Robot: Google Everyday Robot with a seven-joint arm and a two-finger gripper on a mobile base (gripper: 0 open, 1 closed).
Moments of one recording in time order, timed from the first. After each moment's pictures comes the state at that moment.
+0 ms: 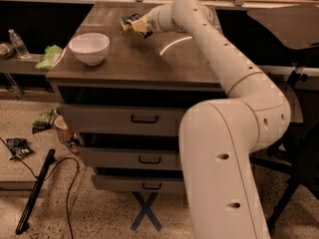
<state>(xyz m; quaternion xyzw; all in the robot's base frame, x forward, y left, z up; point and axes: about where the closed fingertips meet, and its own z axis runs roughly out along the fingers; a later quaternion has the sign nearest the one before) 0.935 0.051 0.882 -0.35 0.74 0.17 0.55</state>
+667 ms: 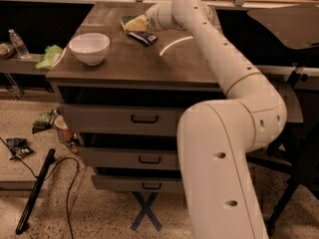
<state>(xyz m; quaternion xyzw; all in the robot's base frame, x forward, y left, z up) 0.936 0.051 0.892 -0.35 0.73 0.17 0.55</state>
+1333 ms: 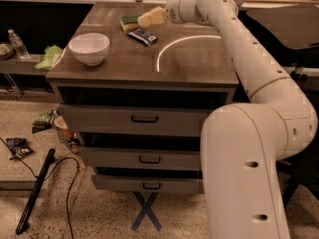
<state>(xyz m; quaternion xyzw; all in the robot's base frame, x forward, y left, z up) 0.921 -0.010 0.932 -0.33 0.72 0.17 0.58</state>
